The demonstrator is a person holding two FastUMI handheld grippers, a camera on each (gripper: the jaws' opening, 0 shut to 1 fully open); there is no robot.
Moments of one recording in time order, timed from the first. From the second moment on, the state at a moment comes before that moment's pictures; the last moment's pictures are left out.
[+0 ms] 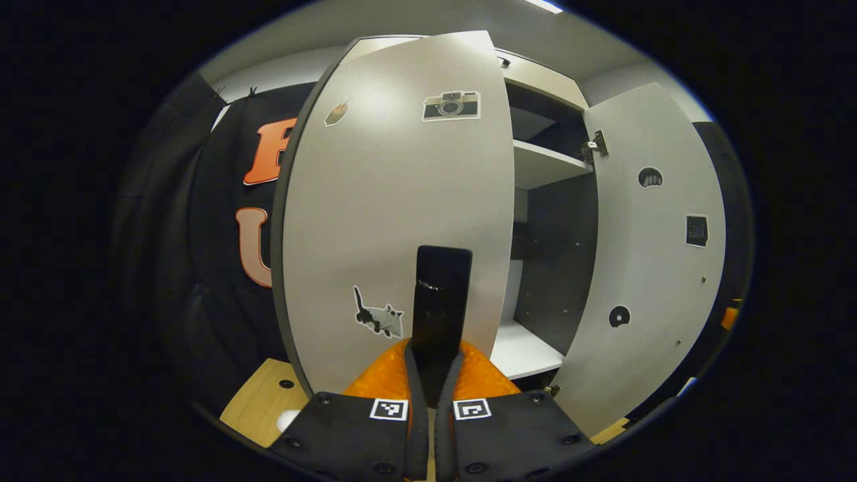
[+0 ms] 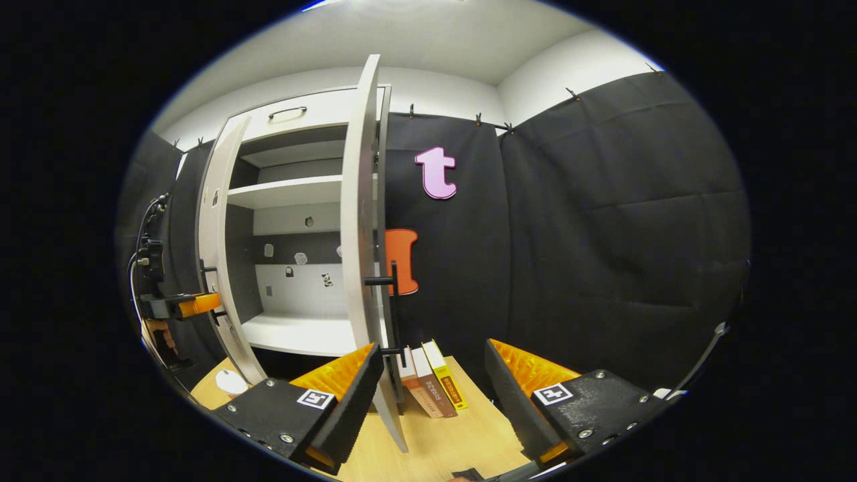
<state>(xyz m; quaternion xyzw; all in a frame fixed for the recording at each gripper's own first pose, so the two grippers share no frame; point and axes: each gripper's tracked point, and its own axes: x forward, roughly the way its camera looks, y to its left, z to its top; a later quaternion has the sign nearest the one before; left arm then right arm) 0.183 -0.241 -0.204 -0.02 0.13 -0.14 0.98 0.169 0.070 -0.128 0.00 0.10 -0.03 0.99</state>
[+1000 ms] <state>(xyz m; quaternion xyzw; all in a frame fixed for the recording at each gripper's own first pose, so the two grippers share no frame) 0.129 -0.156 -0.184 -0.02 0.13 -0.13 0.98 0.183 0.182 -0.130 -0.01 0.09 0.02 1.00</state>
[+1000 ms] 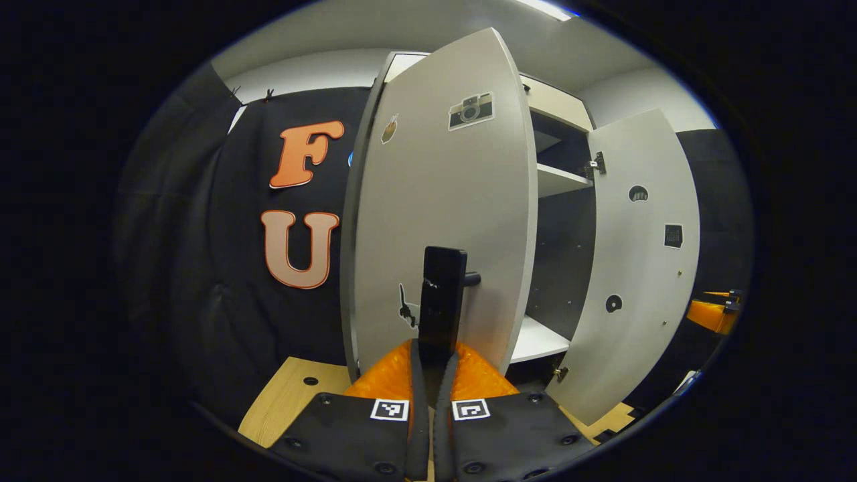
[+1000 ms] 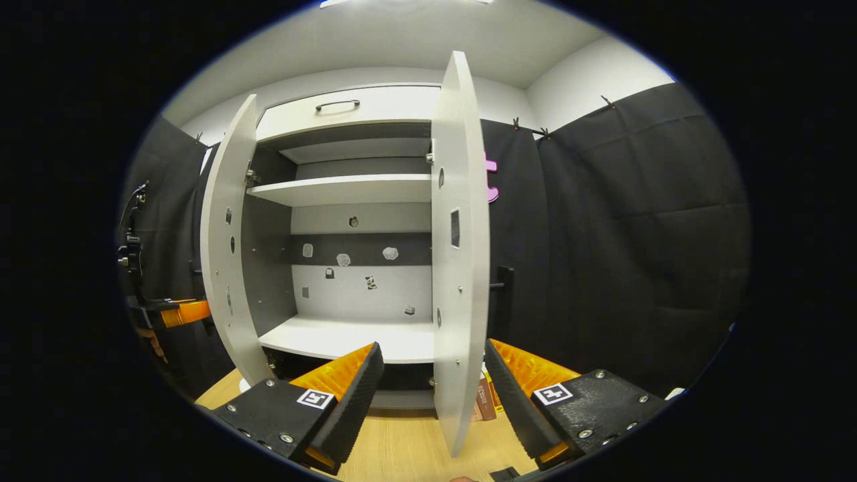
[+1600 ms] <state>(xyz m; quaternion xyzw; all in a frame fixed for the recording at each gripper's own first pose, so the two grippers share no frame) 0.131 -0.039 -0.178 0.00 0.11 -0.05 0.99 0.177 0.250 -0.133 -0.01 0.09 0.04 1.00</state>
